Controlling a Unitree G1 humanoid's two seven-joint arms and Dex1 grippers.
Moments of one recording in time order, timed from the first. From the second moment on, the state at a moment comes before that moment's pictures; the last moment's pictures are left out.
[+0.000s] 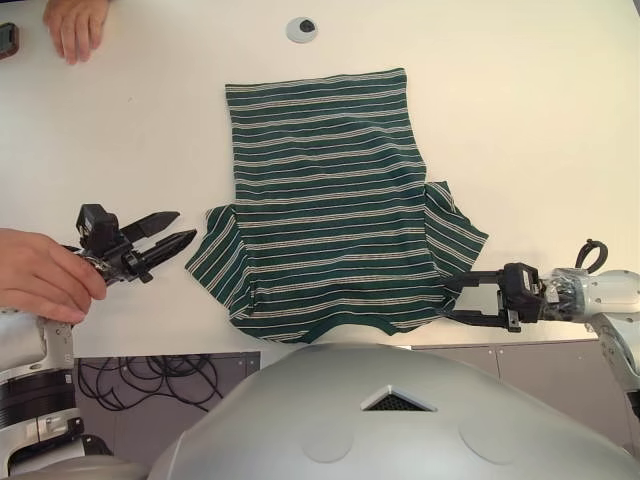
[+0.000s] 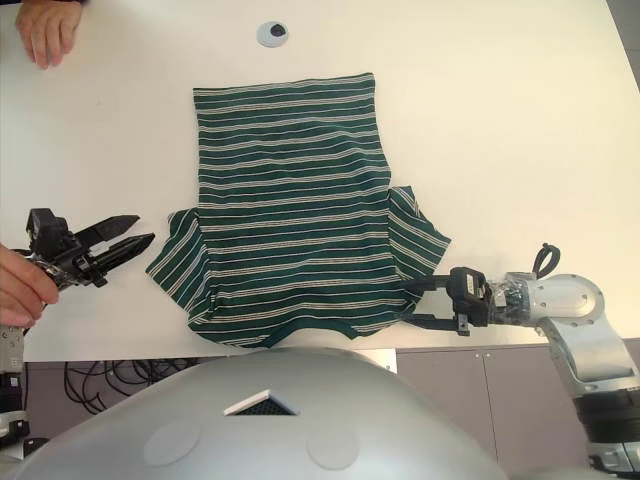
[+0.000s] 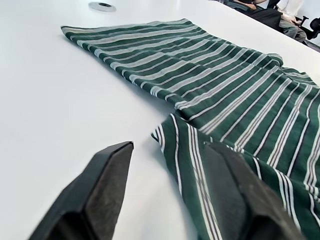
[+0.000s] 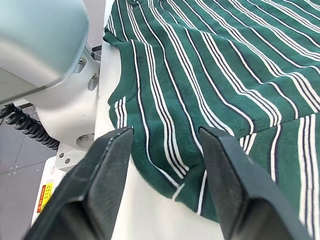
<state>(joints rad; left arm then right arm) 0.39 0.71 0.34 0.04 -0.53 0.25 -1.18 0.48 -0.91 0.04 -0.22 0.44 -0.01 1.31</state>
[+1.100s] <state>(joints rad) 0.45 0.75 0.29 0.11 -0.46 0.21 -1.25 0.48 -0.91 0.04 -0.25 0.44 0.01 1.30</state>
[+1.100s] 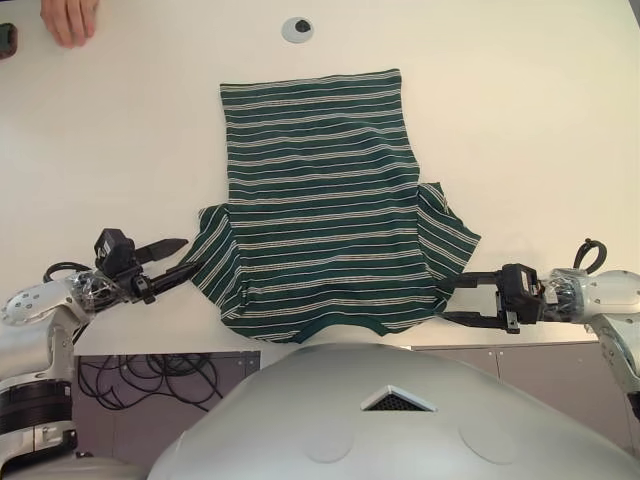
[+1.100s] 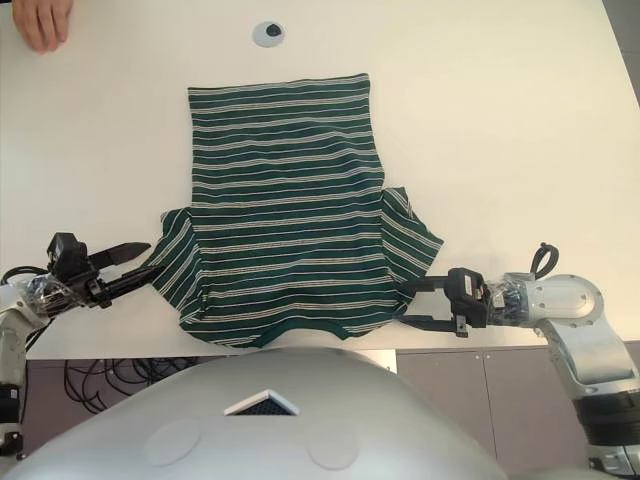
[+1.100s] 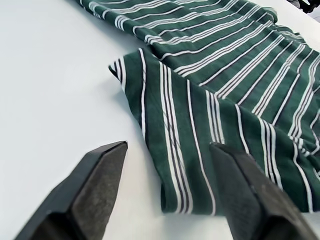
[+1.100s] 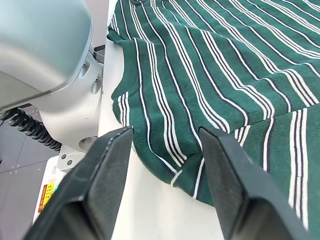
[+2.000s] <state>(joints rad) 0.50 0.79 0.28 0.06 -0.49 0.26 -1.26 0.49 -0.91 0.04 -0.26 0.44 0.01 1.30</state>
